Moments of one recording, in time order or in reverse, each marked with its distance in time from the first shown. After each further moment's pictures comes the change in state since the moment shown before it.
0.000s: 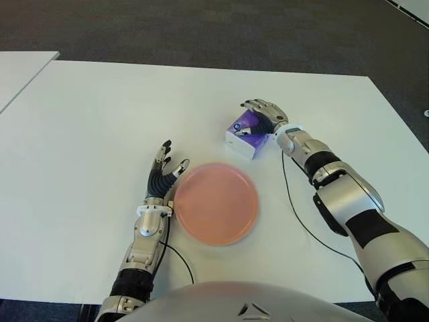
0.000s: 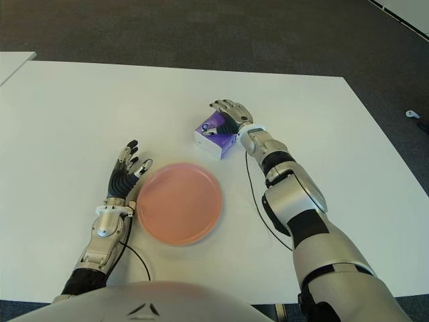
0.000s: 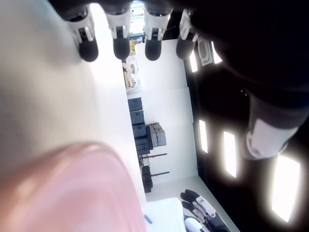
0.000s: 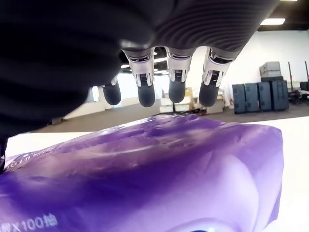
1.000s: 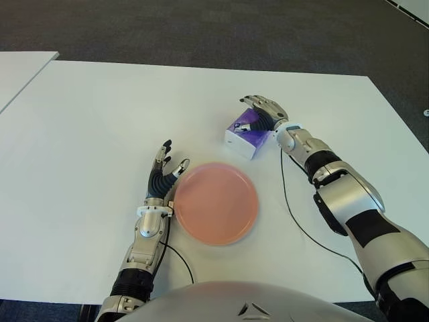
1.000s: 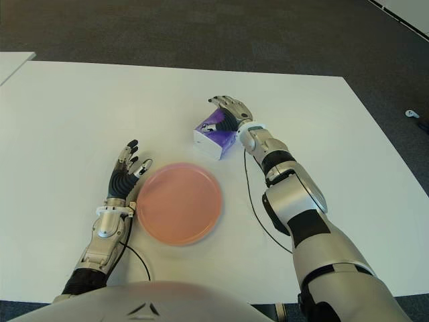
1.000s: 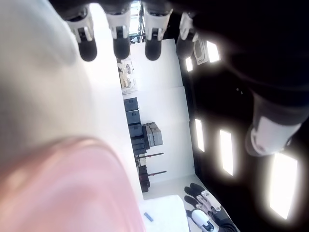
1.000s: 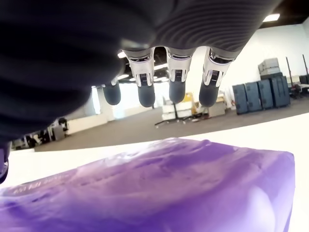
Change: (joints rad) left arm -0.002 -0.003 -0.005 0.018 0.016 -0.039 0.009; right arm 0.003 0.000 -0.058 -0.022 0.058 -0.027 0.018
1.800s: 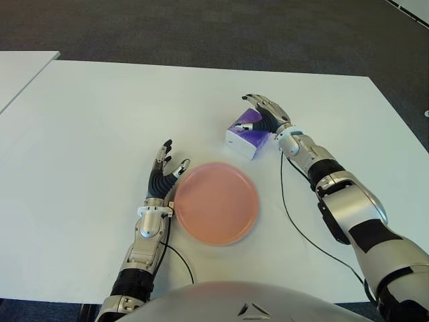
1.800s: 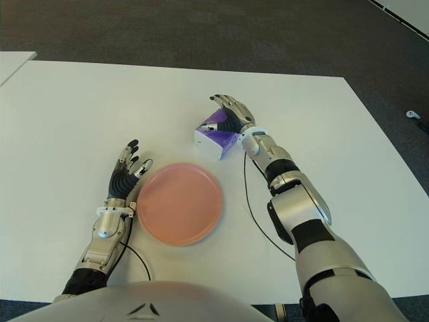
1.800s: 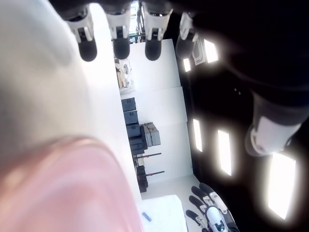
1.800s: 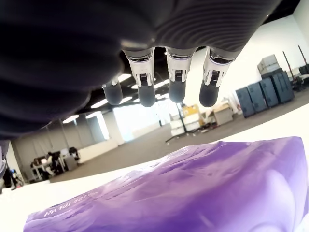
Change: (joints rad) left arm 0.000 0.010 0.001 0.003 0.000 -0.008 0.000; right arm 0.104 -0.033 -0.084 -0.120 0.077 -0.068 -0.005
